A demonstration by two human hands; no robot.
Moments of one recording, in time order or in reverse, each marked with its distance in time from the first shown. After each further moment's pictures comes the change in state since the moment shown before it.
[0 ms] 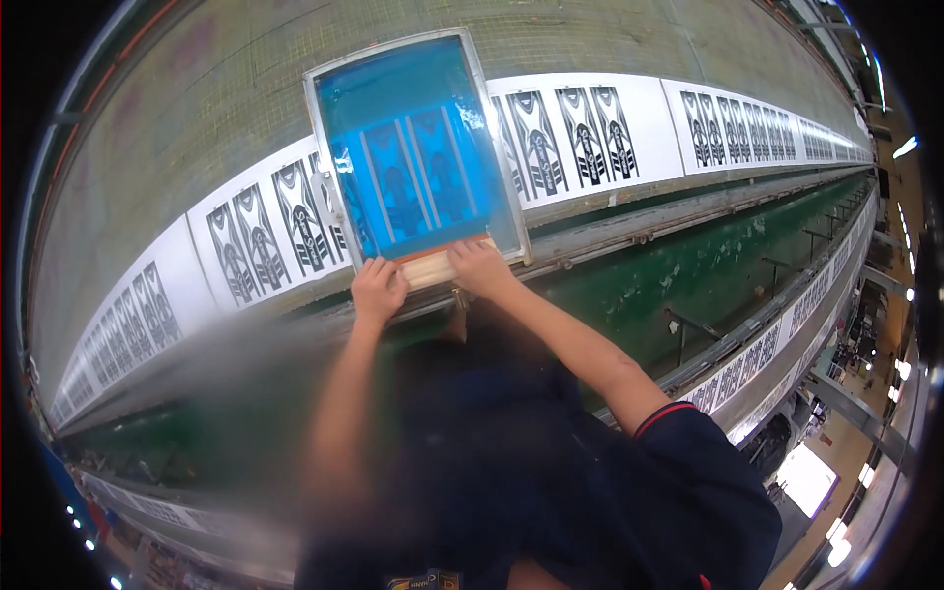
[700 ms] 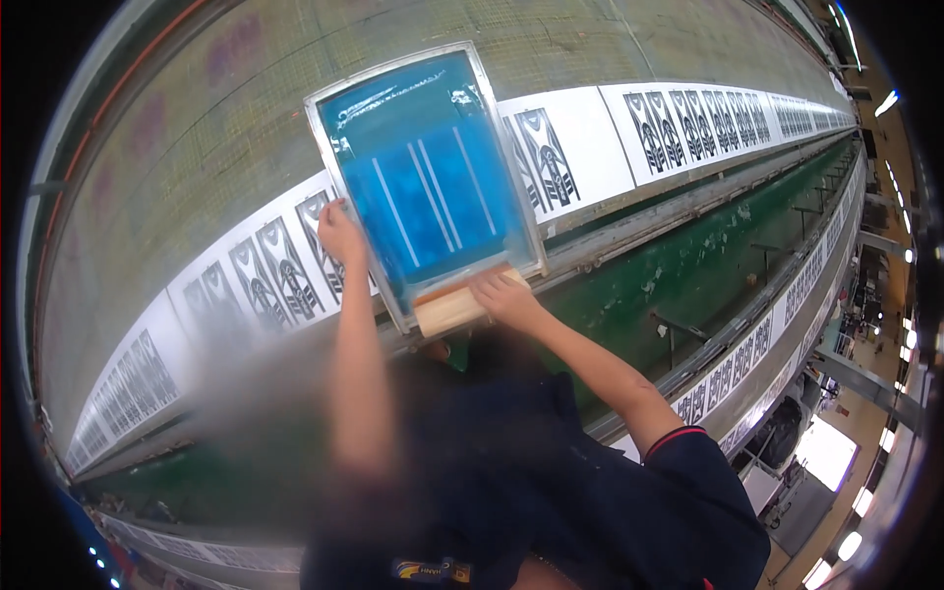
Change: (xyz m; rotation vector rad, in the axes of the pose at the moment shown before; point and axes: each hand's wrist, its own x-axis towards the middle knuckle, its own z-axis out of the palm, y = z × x) left_hand 0.238 0.065 0.085 -0.344 0.567 -0.759; right_hand -0.110 0.135 -0.087 -0.116 0.129 -0.115
